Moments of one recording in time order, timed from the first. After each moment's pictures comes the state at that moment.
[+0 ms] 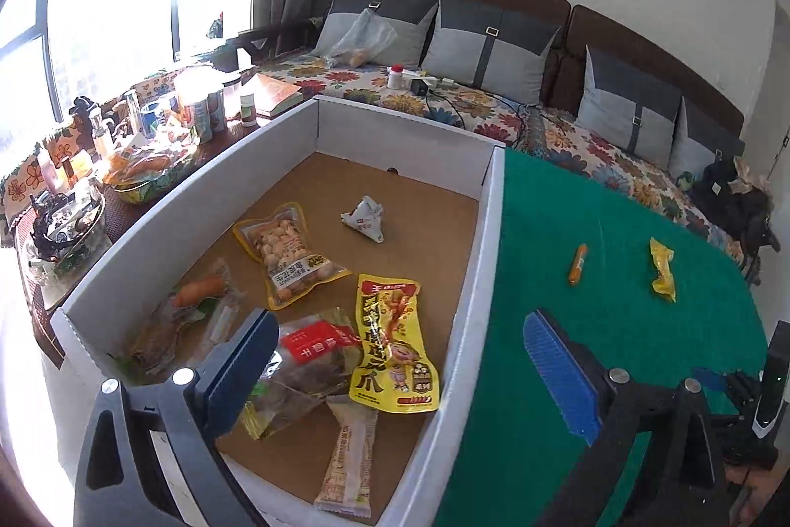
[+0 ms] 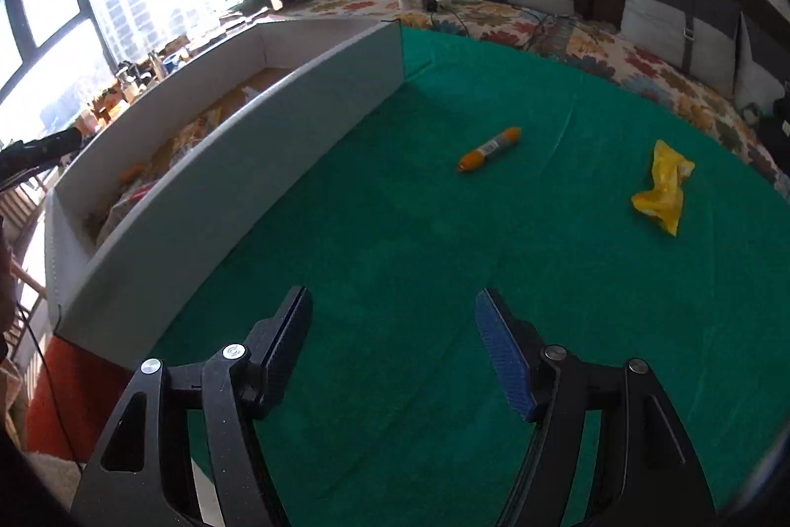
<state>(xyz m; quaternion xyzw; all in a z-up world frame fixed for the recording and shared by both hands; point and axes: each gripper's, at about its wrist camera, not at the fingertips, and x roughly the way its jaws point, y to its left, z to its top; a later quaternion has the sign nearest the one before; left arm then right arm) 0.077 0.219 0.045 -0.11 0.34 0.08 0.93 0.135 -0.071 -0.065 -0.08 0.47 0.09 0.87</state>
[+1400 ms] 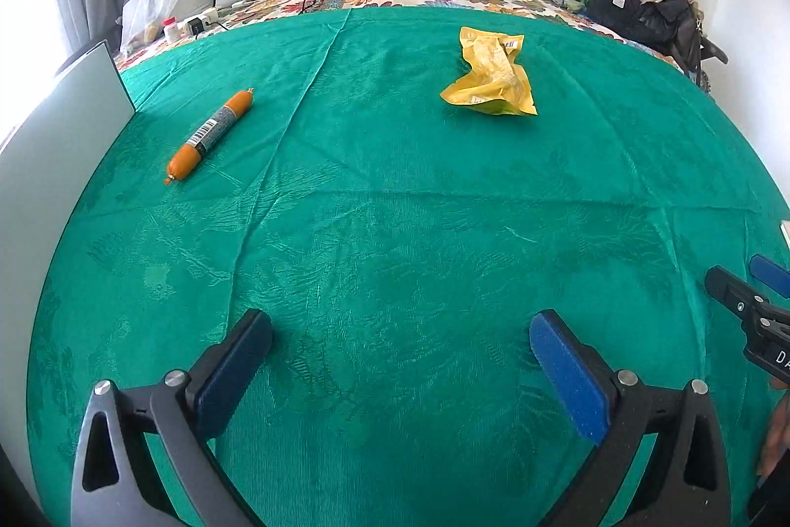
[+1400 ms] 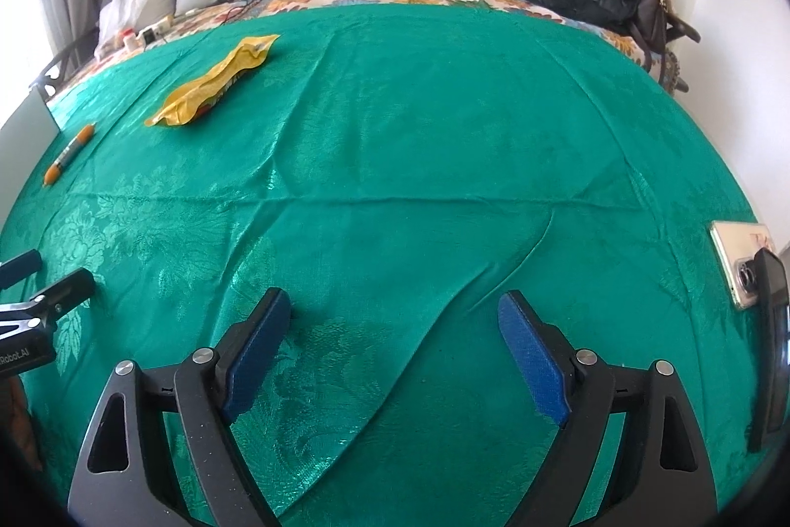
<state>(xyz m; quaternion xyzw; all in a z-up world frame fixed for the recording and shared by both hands) 0.232 -0.097 -0.114 0.02 0.46 -0.06 0.89 0.125 -0.321 -0.111 0.04 0.46 -0.14 0.88</state>
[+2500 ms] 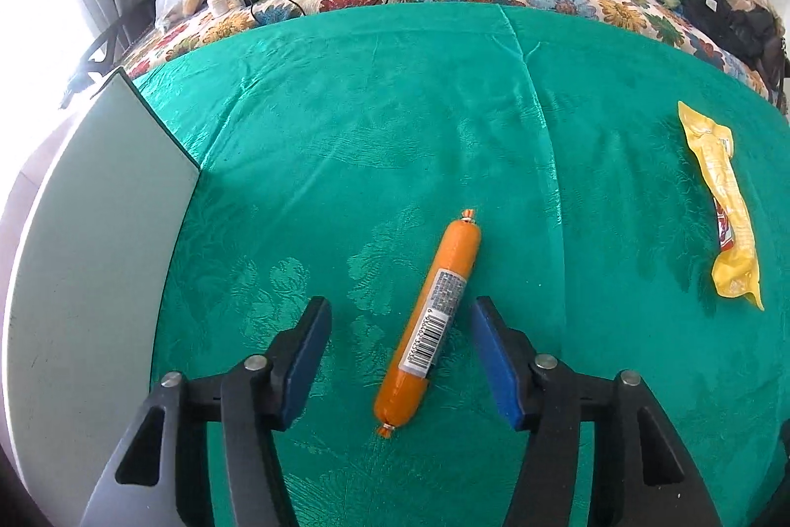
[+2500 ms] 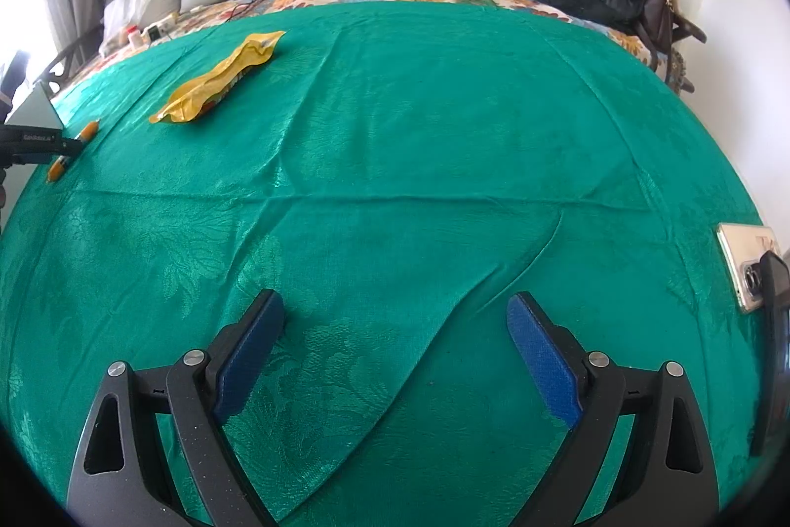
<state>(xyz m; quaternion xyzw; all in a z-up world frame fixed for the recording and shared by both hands) 0.380 0.017 -0.101 0.04 0.52 0.01 0.86 0.126 -0.321 -0.111 0.05 0.46 -0.13 0.88</state>
